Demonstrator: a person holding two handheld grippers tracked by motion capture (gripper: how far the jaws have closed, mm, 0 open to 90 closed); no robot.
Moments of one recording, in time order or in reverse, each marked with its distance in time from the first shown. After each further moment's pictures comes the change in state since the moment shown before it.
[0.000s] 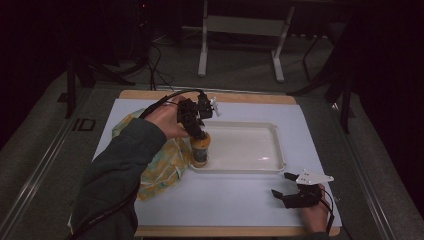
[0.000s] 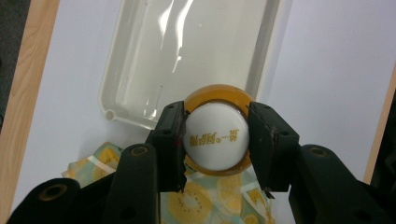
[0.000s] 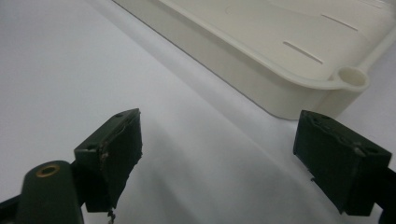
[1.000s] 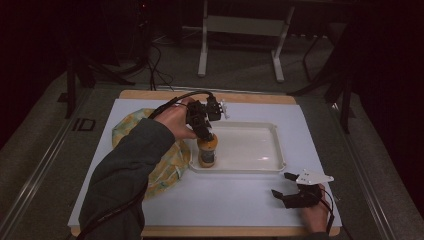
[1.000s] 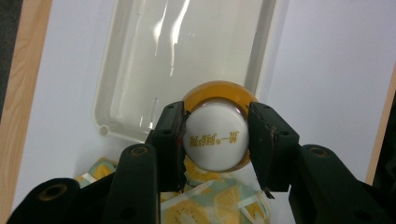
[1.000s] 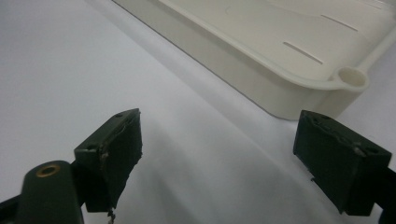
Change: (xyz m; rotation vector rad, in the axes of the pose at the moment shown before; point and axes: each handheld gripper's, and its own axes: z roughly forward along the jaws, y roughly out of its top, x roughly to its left) left arm -0.004 0.017 0.011 0.019 -0.007 0.028; right arm 0.000 0.000 0.000 -0.002 0.001 -0.001
